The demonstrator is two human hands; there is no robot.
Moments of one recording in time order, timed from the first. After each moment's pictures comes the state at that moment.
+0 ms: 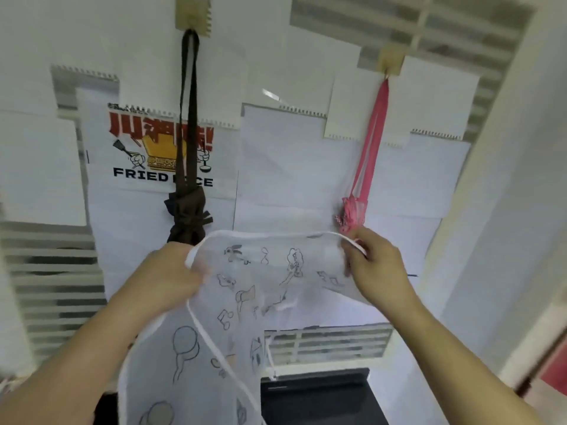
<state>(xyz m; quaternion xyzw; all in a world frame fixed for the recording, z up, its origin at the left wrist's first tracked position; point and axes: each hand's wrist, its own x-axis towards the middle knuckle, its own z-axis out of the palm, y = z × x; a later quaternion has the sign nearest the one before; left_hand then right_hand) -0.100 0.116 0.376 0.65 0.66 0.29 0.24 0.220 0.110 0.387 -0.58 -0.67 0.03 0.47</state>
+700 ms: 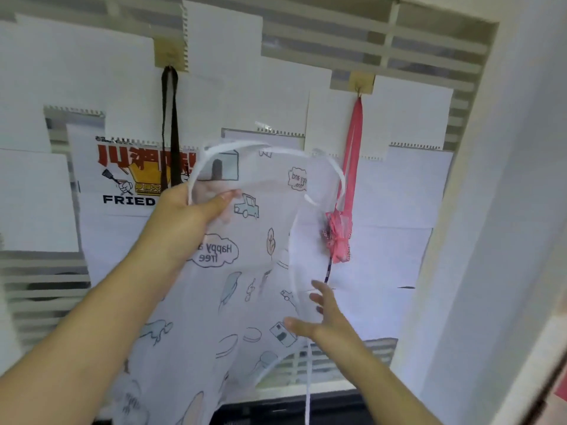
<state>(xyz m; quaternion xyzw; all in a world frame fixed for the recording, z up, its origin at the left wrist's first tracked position) -0.029 0.090 0.472 0.57 0.43 0.62 0.35 0.215 0.110 0.313 -0.57 -0.57 0.41 0.41</state>
